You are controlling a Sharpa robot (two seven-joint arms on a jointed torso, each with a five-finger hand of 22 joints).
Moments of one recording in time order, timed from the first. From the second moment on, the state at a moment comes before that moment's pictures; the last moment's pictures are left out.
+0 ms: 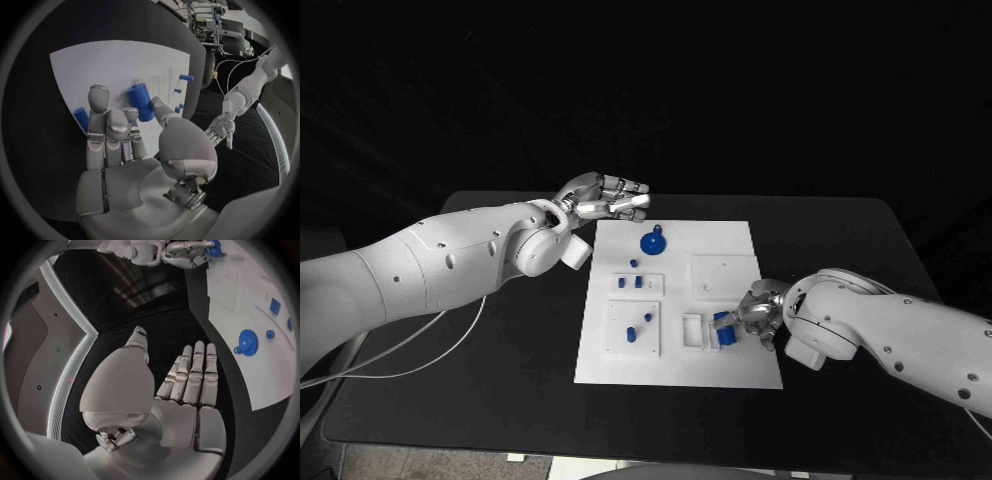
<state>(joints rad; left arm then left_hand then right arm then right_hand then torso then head) 1.26 -0.70 -0.09 1.17 -0.32 -0.04 0.34 1.32 -0.19 -0.02 0.28 0.05 0.71 0.18 0.06 0.05 0.98 0.17 0.06 0.06 1.02 0.17 0.07 0.07 0.05 0.90 0.15 0.07 0.07 1.06 -0.74 0.02 1.48 -0.98 -0.02 -0.65 1.00 0.00 0.32 -0.15 0.08 1.04 0.10 0.07 0.26 1.25 -0.01 0.88 1.08 1.45 -0.08 1.04 1.13 0.09 1.46 -0.10 0.49 1.10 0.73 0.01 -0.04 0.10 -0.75</state>
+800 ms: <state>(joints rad) 1.26 -0.70 -0.09 1.17 -0.32 -0.04 0.33 1.31 -0.18 -0.01 0.28 0.05 0.73 0.19 0.06 0.05 0.98 0.17 0.06 0.06 1.02 0.17 0.07 0.07 0.05 0.90 0.15 0.07 0.07 1.06 -0.78 0.01 1.56 -0.98 -0.03 -0.64 0.98 0.02 0.34 -0.16 0.16 1.16 0.07 0.06 0.08 1.27 -0.03 0.89 1.09 1.46 -0.08 1.04 1.13 0.08 1.47 -0.11 0.50 1.13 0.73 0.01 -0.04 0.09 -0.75</state>
